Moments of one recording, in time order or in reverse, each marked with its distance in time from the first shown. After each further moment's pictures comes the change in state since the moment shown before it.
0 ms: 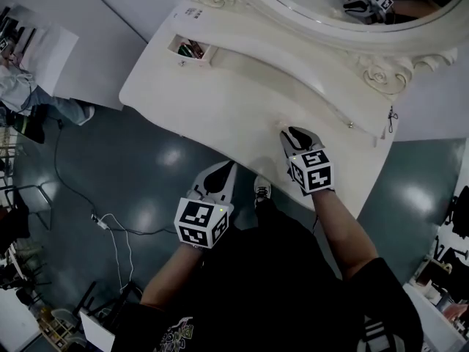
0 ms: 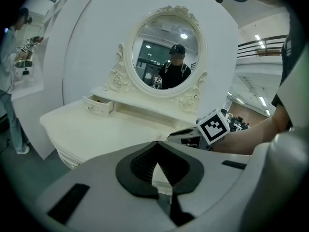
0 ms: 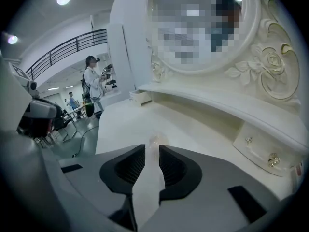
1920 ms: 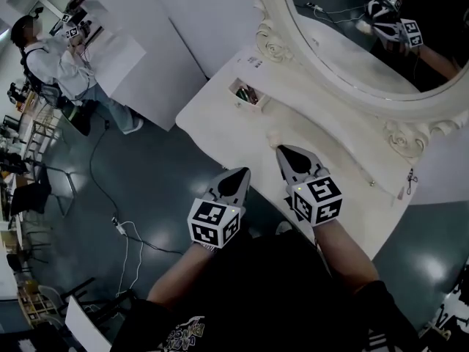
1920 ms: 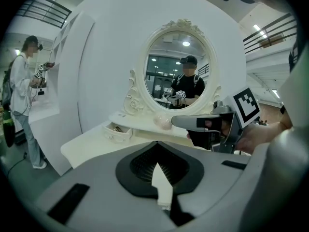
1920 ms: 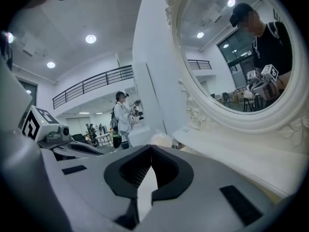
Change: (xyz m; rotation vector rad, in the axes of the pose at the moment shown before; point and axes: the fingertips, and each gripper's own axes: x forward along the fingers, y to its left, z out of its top) left arm -0.032 0.056 0.090 0.049 -0.144 0.180; right arm -0.035 0.120 0.191 -0.047 -0.377 0.319
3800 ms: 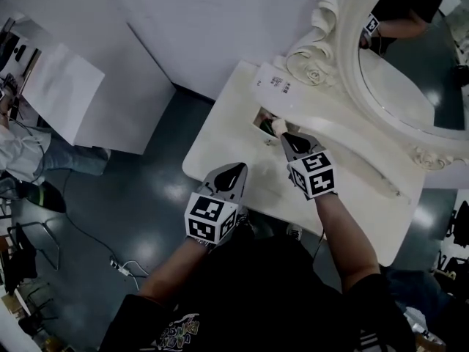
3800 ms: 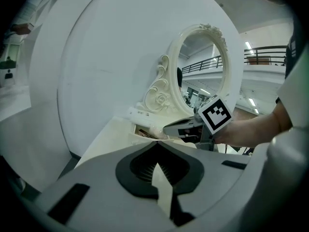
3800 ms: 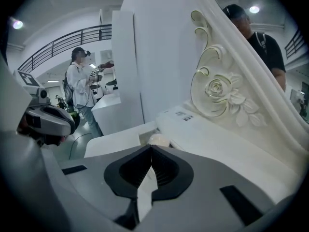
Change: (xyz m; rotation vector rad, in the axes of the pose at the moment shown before) left arm 0.107 0.255 0.024 0.001 0.098 -0.310; right arm 0.269 -0.087 -0.030 -0.065 0.351 -0.320
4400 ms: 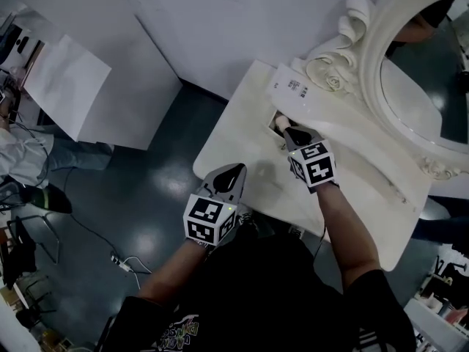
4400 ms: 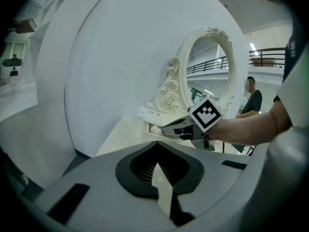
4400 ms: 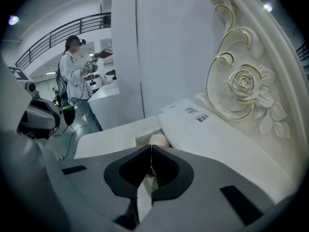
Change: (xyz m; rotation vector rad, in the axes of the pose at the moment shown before) left arm -0.016 0.043 -0.004 -0.030 0.001 0.035; right arm 0.053 0.007 0.009 -0.040 0.111 -0.003
